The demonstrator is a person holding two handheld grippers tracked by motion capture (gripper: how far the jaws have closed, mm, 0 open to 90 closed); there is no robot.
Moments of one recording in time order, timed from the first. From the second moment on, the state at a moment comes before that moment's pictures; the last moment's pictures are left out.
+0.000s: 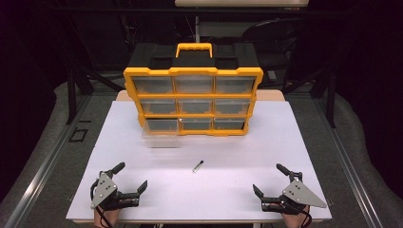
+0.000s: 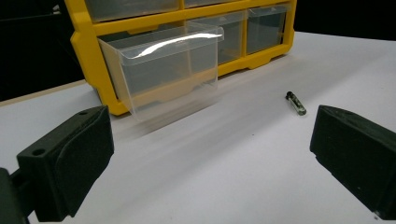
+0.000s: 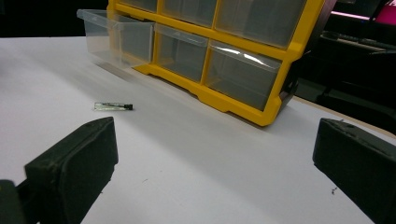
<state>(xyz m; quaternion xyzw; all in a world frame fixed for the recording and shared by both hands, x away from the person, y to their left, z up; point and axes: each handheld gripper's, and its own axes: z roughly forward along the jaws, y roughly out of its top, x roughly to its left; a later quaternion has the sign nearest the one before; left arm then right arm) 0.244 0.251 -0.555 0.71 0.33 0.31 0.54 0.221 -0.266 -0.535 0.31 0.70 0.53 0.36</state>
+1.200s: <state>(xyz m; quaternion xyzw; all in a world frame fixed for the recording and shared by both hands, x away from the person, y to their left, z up) 0.269 0.190 -0.548 0.77 0.32 0.24 0.51 0.231 -0.265 -0.538 0.32 0.71 0.53 0.34</state>
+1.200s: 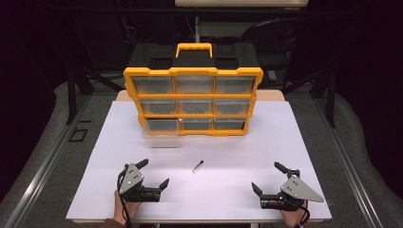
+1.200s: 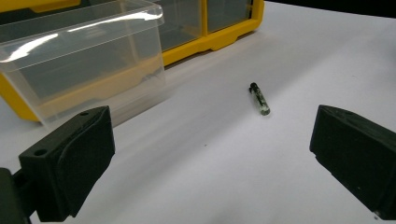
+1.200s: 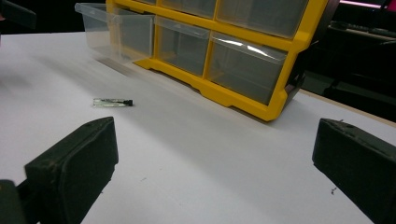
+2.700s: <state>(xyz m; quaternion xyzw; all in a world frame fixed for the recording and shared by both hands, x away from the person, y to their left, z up) 0.302 0.095 -0.541 0.82 0.30 0.20 0.45 0.232 -0.268 -0.539 0.33 0.70 0.53 0.34</state>
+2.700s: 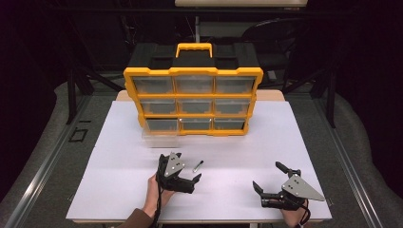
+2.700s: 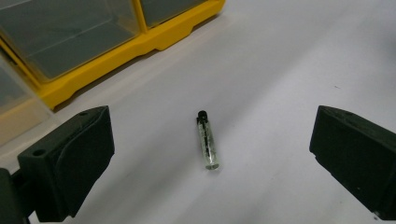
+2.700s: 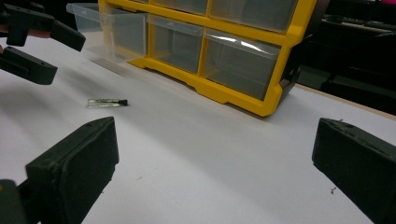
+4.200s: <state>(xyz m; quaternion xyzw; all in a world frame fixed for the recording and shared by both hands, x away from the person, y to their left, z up) 0.333 0.061 -0.560 0.85 0.35 0.16 0.37 0.237 -0.269 -0.543 0.34 0.71 0.52 0.32</state>
